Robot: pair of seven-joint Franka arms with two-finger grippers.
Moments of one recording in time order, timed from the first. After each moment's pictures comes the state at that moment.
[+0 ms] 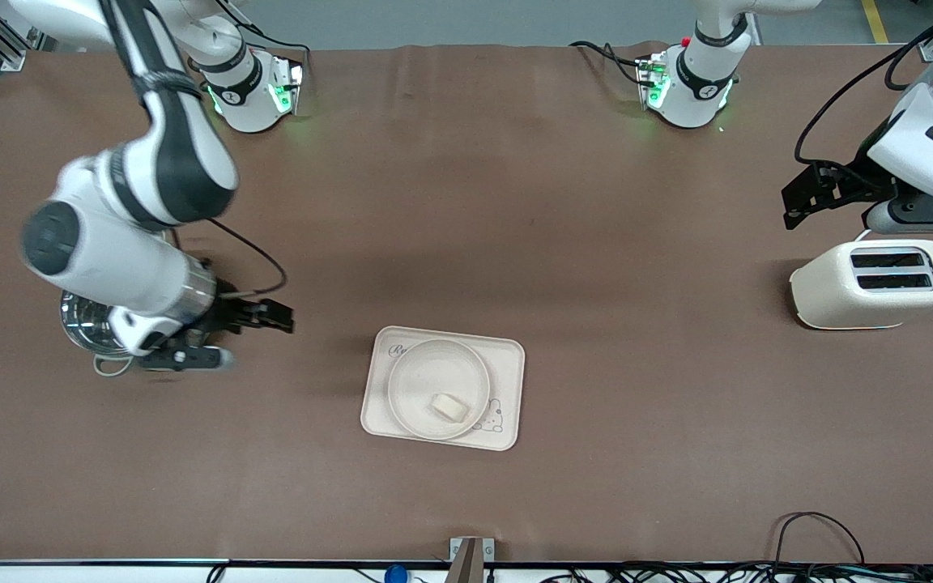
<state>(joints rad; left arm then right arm) -0.16 0.04 -0.03 -1.48 0.03 1.57 -0.16 0.33 0.40 -0.05 -1.59 0.24 2.01 0.26</state>
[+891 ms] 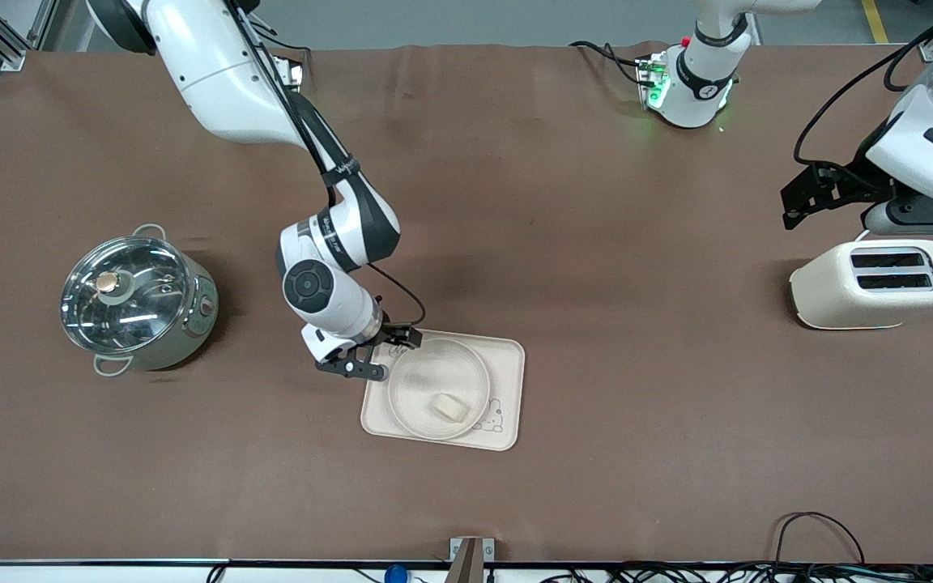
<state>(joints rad) -0.16 0.04 -0.03 -1.48 0.03 1.57 -0.16 0.55 0.75 -0.05 -1.54 0.24 2.36 0.55</state>
